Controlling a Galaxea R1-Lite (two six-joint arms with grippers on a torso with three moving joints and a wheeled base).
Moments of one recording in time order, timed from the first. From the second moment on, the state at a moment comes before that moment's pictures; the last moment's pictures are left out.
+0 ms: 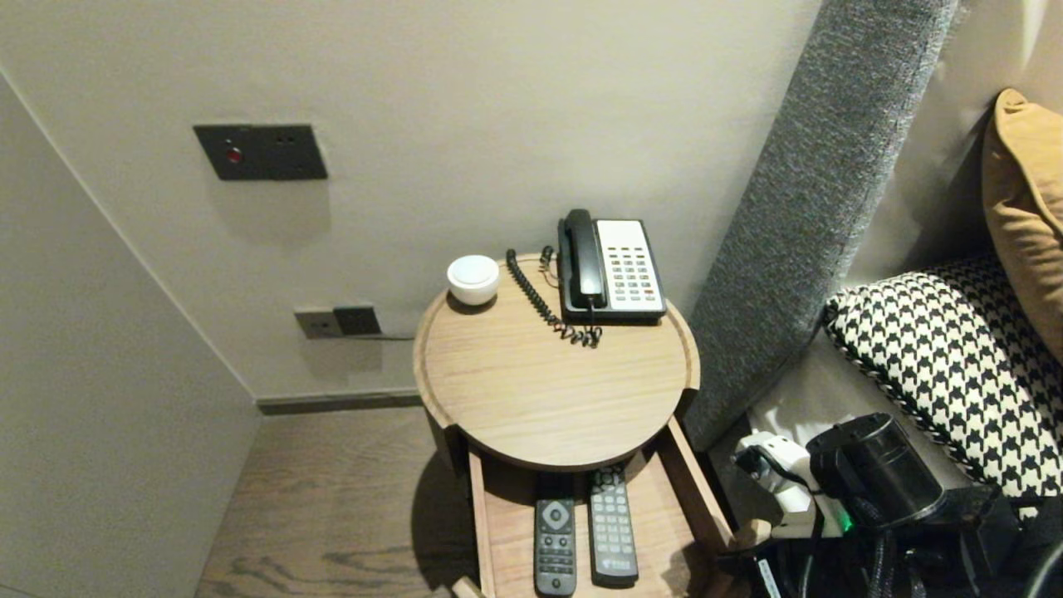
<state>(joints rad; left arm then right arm) 0.00 0.00 0.00 -0.02 0.01 0.02 0.51 1.58 -0.46 -0.24 0.14 0.16</state>
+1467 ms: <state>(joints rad) 0.00 0.00 0.00 -0.02 0.01 0.01 0.48 1.18 -0.80 0.23 0.13 0.21</state>
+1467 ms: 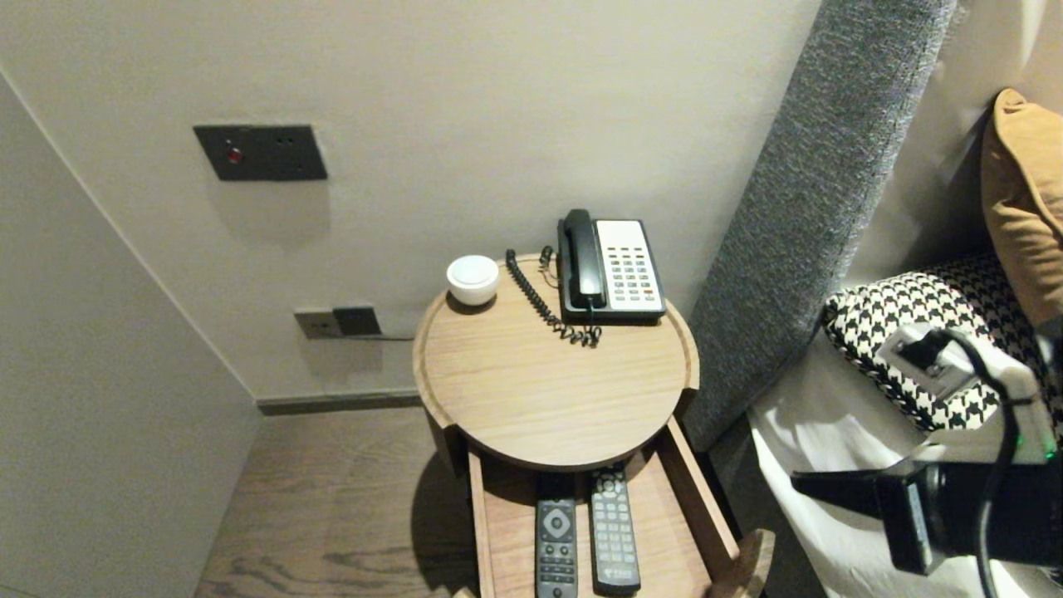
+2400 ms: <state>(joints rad) 0.00 0.00 0.00 -0.02 0.01 0.02 0.36 1.15 -1.24 0.86 0.10 0.16</state>
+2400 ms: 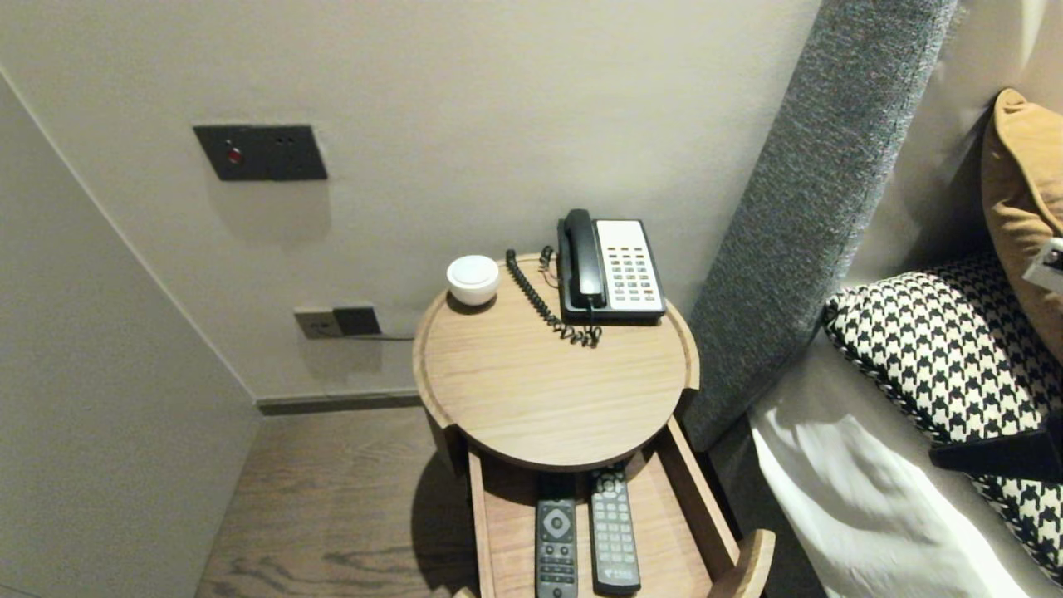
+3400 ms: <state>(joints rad) 0.00 0.00 0.00 -0.02 0.01 0.02 0.51 1.47 -1.25 0.70 0.12 0.17</state>
